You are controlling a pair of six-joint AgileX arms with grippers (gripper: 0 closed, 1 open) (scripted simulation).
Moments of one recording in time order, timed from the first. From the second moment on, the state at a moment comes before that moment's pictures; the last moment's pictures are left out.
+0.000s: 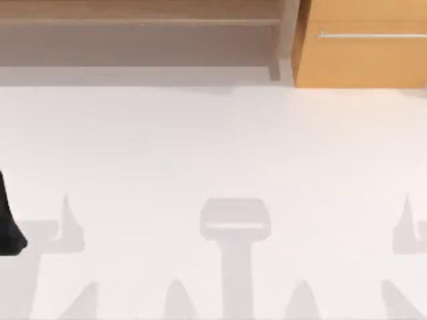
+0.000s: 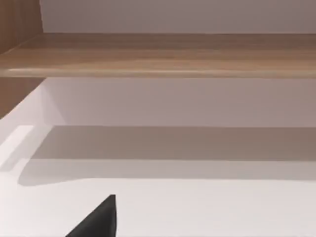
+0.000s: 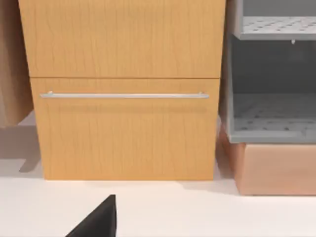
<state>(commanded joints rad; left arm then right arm) 0.00 0.00 0.00 0.00 0.00 0.00 0.00 0.00 0.00 0.00 0.00 0.00</state>
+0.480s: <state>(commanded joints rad) 0.00 0.00 0.00 0.00 0.00 0.00 0.02 0.19 0.09 0.11 0.02 -0.16</state>
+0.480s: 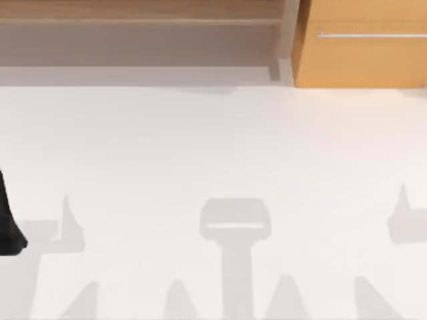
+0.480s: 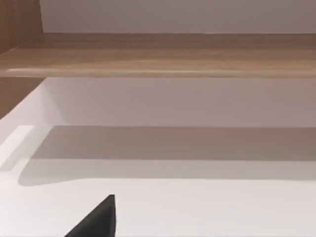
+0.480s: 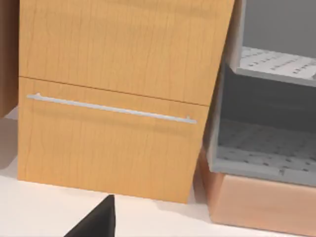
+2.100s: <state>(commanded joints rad) 0.00 0.00 0.00 0.00 0.00 0.00 0.18 2.23 0.94 1.28 0.21 -1.56</state>
